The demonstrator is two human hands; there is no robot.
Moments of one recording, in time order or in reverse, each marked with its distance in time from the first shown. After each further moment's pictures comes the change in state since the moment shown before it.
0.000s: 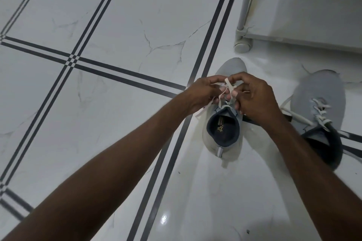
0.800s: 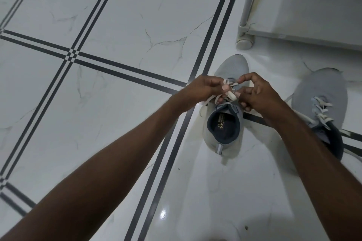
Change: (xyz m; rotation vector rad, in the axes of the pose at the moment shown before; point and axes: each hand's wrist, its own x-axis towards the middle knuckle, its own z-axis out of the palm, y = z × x) left_hand -0.007 -0.002 -0.011 0.306 -0.068 0.111; right_hand 0.011 0.023 -0.011 0.289 -0.213 0.233
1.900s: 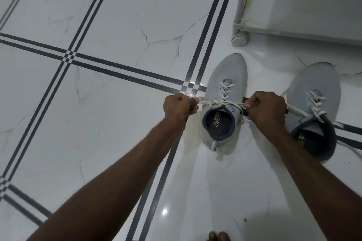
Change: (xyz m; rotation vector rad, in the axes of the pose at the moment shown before) left_hand -0.041 -0.038 0.019 -0.325 0.825 -0.315; right_hand -0.018 0.042 0.001 -0.734 0.554 -0.042
